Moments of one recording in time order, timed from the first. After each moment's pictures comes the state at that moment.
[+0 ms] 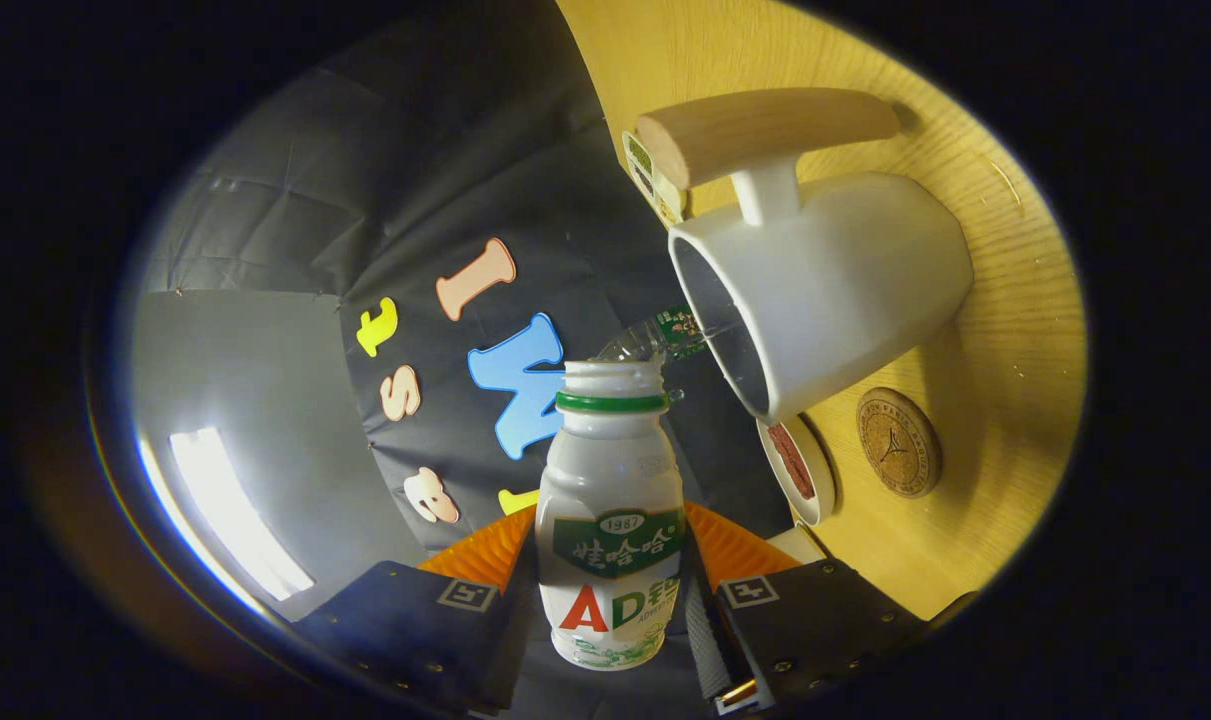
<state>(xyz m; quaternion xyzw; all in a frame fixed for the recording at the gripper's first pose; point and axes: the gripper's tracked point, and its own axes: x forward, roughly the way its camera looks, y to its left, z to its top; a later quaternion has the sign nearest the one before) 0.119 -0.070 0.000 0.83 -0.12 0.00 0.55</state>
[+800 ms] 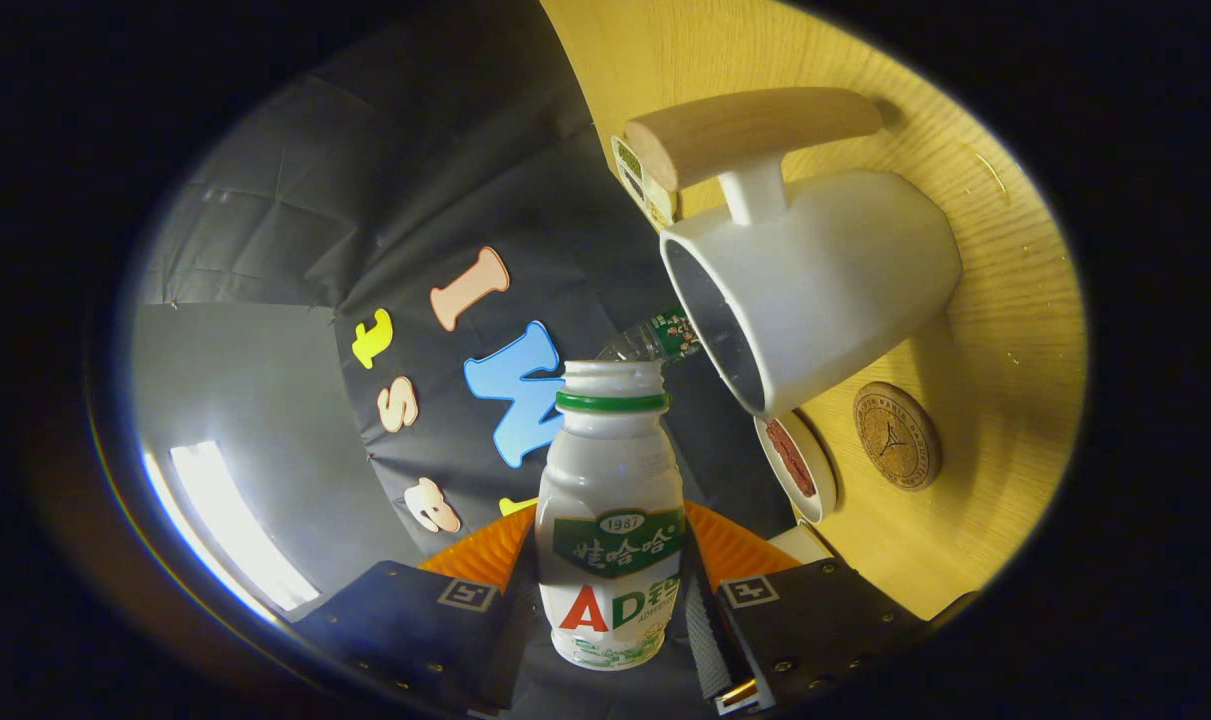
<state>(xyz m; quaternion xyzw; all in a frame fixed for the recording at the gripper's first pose) 0.119 -0.074 -0.001 0.84 -0.12 -0.01 0.53</state>
